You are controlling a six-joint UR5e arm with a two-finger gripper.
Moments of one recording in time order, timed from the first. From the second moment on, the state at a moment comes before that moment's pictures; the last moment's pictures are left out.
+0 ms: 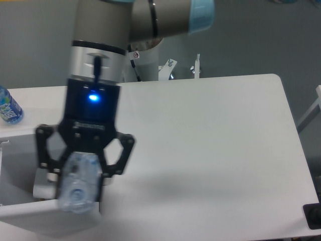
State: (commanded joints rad) arm 2.15 -1.97 -1.08 -0.72 1.17 -0.09
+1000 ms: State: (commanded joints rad) arm 2.12 -2.01 -1.13 -0.72 1.16 -0.02
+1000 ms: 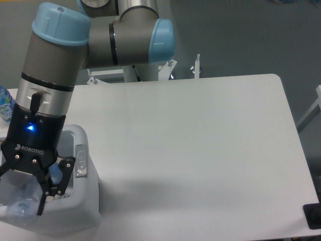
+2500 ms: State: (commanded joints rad) arm 2.50 -1.85 -1.21 -1.19 1.66 1.08
